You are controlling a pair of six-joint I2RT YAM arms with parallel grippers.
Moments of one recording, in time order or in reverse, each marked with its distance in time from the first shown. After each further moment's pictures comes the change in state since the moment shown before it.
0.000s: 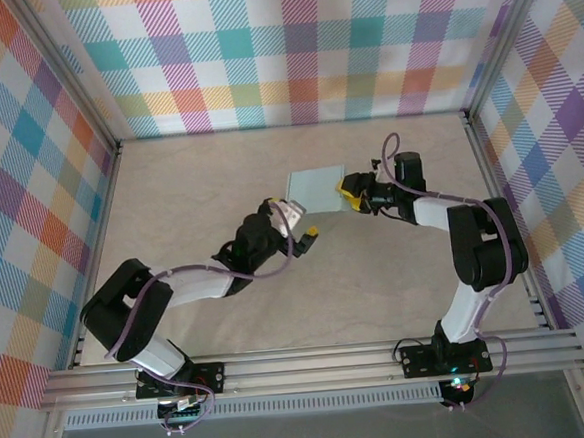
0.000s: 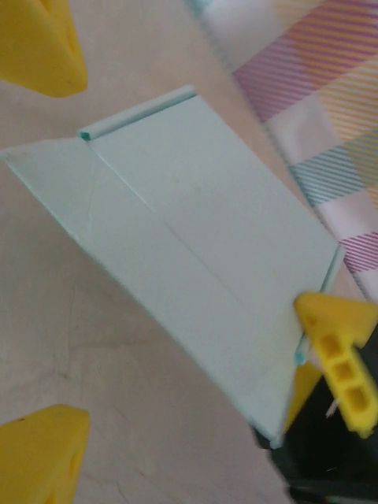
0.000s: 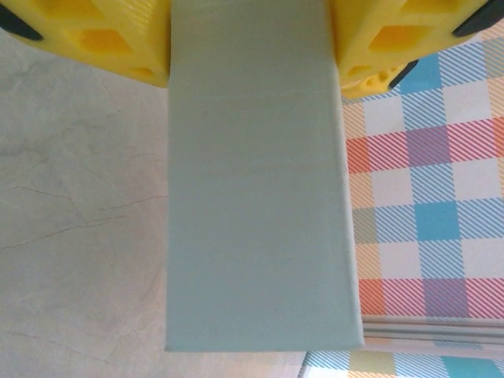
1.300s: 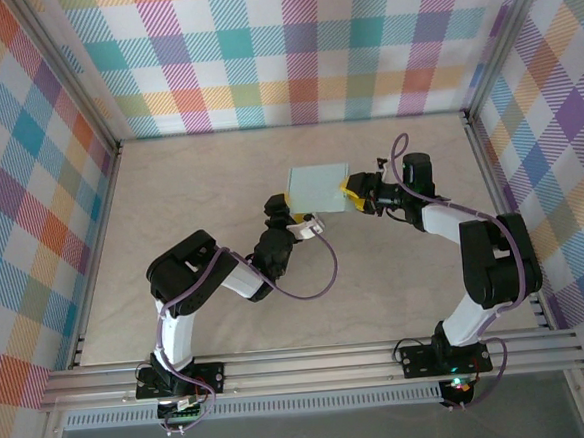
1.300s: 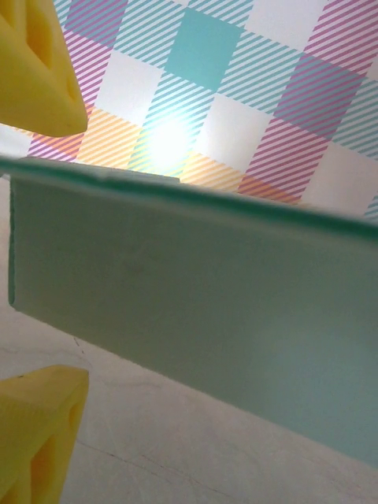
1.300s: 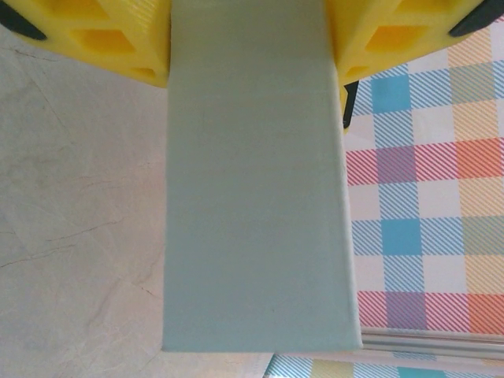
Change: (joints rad) left arm -0.024 0.402 0.046 0.626 -0.396 0.756; right arm -0.014 -0.119 -0.069 0.030 -0.047 0.049
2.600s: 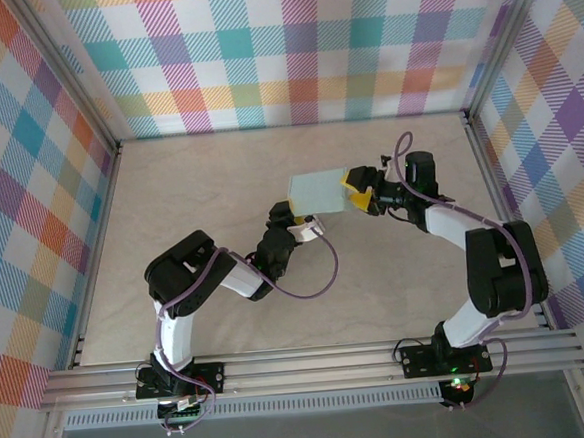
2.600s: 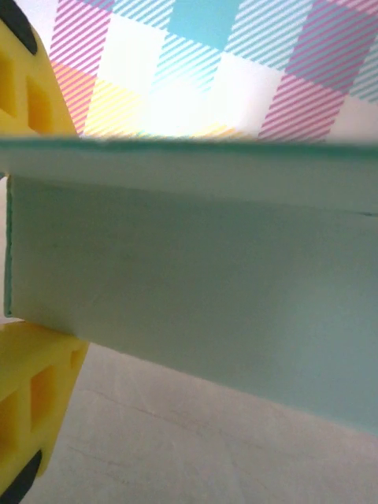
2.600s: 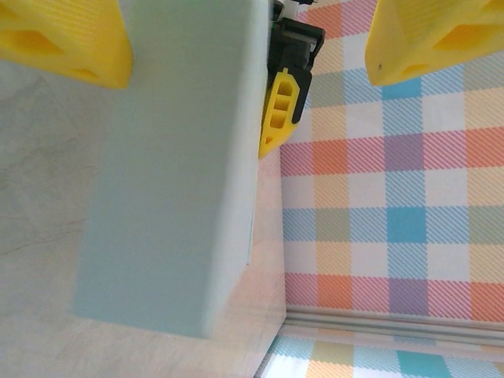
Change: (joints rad) left arm 0.000 -0.023 0.006 -0.149 0.016 -0.043; right arm -0.005 -0.076 -0.002 -0.074 0.077 -0.043
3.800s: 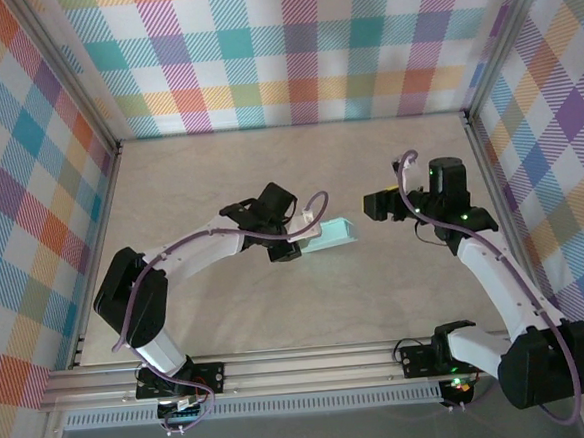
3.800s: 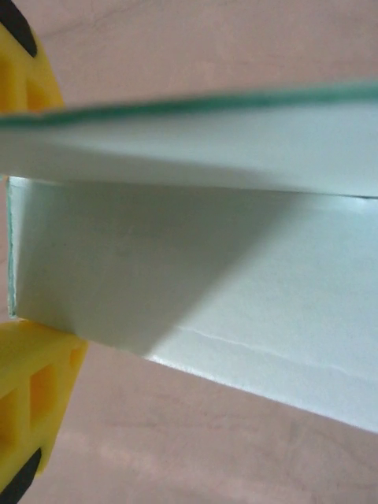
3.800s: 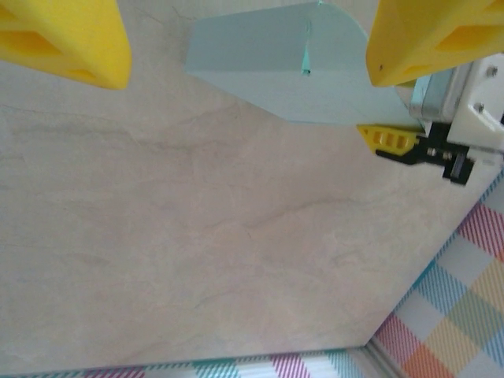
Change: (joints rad) left arm 0.088 -0.306 0.490 -1.740 0.637 -0.371; right arm 0.036 -0.488 0.034 -0.643 0.333 -0.922
